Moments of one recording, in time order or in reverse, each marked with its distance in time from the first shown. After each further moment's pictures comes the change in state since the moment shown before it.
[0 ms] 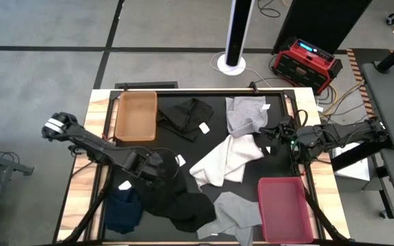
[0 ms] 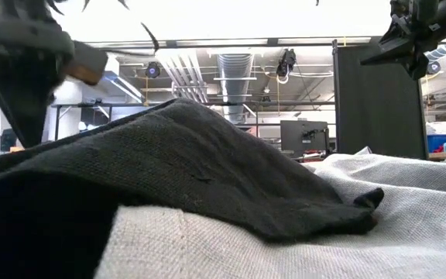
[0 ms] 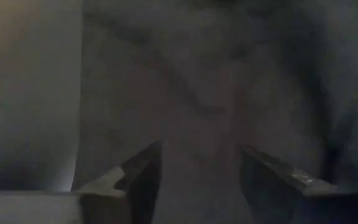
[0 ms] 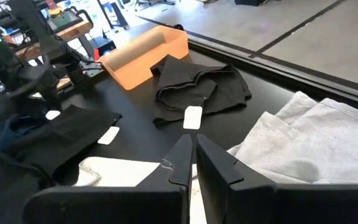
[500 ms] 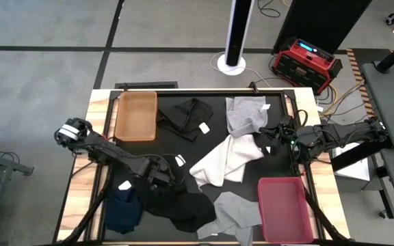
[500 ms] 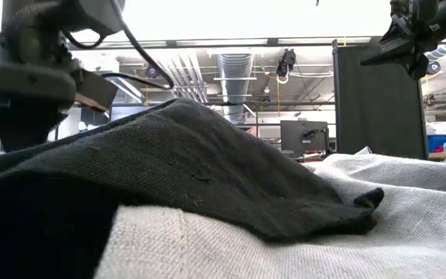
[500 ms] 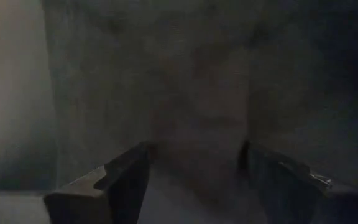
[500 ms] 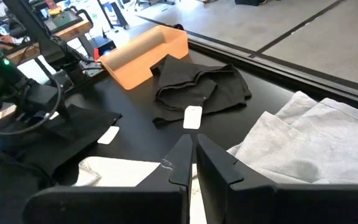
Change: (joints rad) left arm -0.003 0.192 0.053 0.014 0.034 0.065; right arm 0.000 0.001 -0.001 0.000 0.000 0.000
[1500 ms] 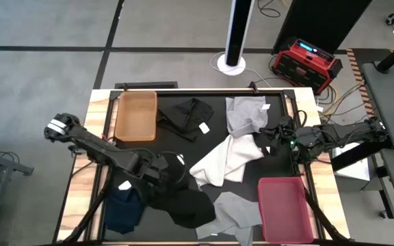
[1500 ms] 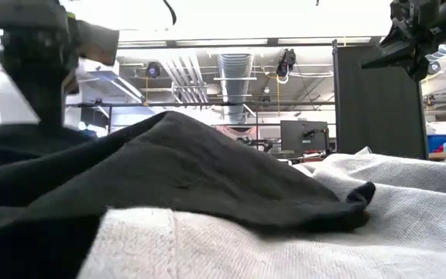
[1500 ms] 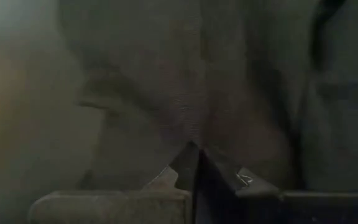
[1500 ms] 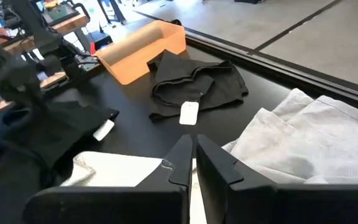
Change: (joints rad) left arm -0.021 -0.211 0.001 0.027 -0.137 0.161; right arm 0.000 0.002 -0.008 -0.014 0.000 -0.007
